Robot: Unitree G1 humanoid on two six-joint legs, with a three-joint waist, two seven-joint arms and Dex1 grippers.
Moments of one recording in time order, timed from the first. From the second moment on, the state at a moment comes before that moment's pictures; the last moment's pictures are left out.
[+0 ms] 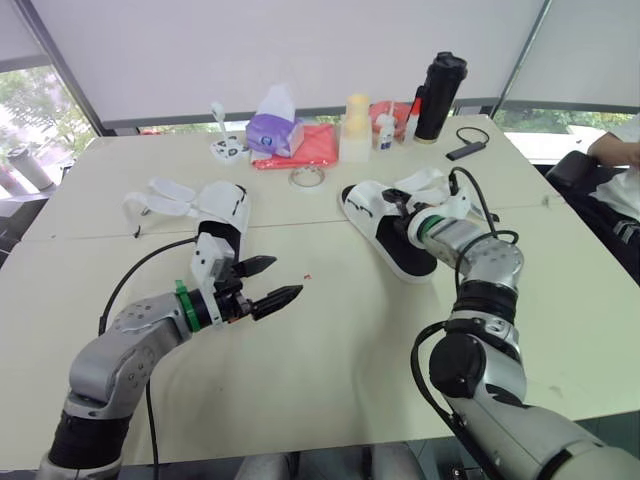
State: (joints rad) left arm -0.20 0.54 0.09 -0.39 -0.68 0.64 -0.73; right arm -1.00 -0.06 -0.76 0.55 0.80 0.86 -0.25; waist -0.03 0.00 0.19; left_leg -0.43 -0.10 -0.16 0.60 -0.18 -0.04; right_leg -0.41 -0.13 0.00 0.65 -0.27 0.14
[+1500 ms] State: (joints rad) left arm -0.19 0.54 0.07 -0.40 -0.68 0.65 -0.72; right arm -0.86 -0.12 -0.44 0.42 0.85 1.09 0.09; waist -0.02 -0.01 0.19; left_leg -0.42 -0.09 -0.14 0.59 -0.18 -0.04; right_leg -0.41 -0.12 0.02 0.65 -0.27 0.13
